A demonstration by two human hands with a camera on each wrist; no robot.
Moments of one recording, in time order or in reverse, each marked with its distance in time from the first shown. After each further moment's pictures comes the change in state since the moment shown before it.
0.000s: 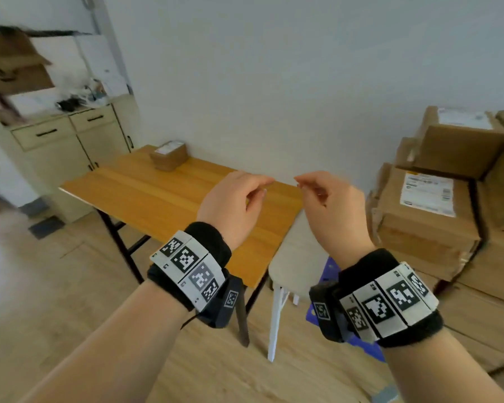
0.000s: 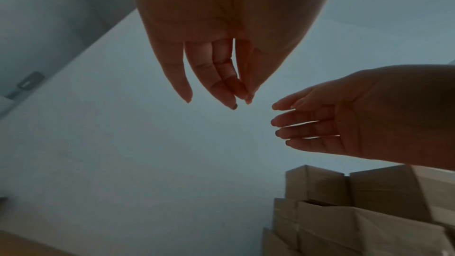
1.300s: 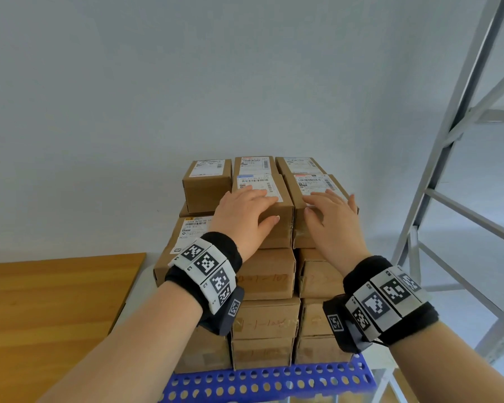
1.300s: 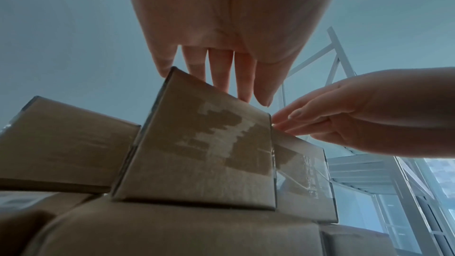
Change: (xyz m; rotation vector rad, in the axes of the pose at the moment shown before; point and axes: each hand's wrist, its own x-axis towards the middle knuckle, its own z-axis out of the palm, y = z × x) left_hand 0.091 0.287 0.162 0.023 -0.230 0.567; right_hand -0.048 0.125 -0.301 -0.651 0.362 0.269
